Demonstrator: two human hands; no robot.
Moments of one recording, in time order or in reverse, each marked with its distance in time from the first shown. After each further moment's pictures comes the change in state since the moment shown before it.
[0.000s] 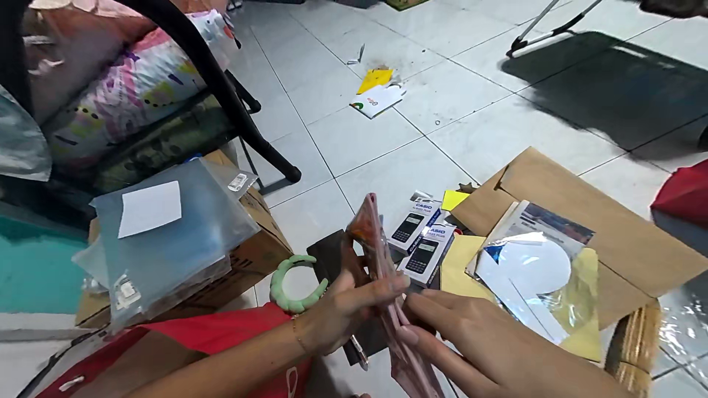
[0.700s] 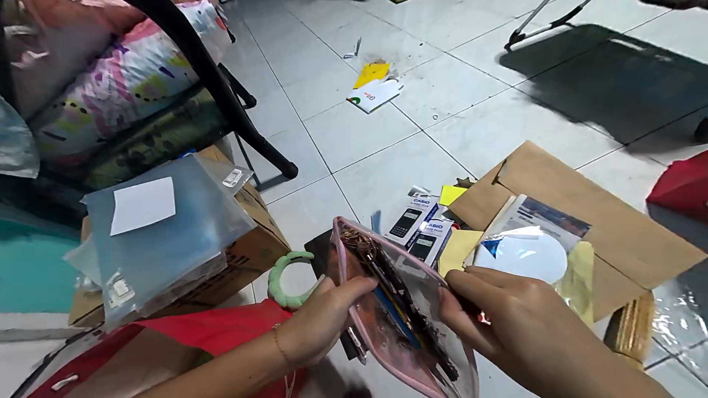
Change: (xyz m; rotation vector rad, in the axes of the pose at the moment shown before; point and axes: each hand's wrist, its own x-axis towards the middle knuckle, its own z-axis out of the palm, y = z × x) left_hand -0.014 0.017 0.015 0.027 0.341 -0.197; right_hand -0.011 0.007 -0.007 -0.436 0.333 0.071
